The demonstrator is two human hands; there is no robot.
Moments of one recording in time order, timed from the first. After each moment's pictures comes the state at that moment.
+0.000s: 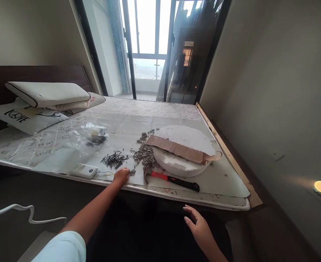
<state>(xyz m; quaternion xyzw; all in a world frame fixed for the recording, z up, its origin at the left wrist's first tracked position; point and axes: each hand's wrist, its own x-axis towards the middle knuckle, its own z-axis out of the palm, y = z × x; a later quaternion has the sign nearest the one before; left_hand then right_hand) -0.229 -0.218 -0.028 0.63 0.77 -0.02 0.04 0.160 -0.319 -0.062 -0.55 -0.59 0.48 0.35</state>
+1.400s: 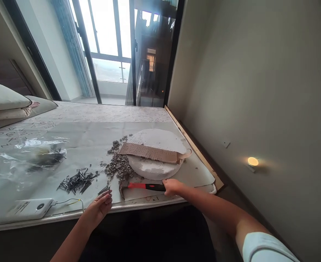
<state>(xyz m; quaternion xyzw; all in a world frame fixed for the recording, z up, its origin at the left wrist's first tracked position) -0.194 -0.242 -0.008 0.14 0.46 0.57 0.67 0.135 -0.155 -0.003 -0.51 -0.84 0.14 -0.15</state>
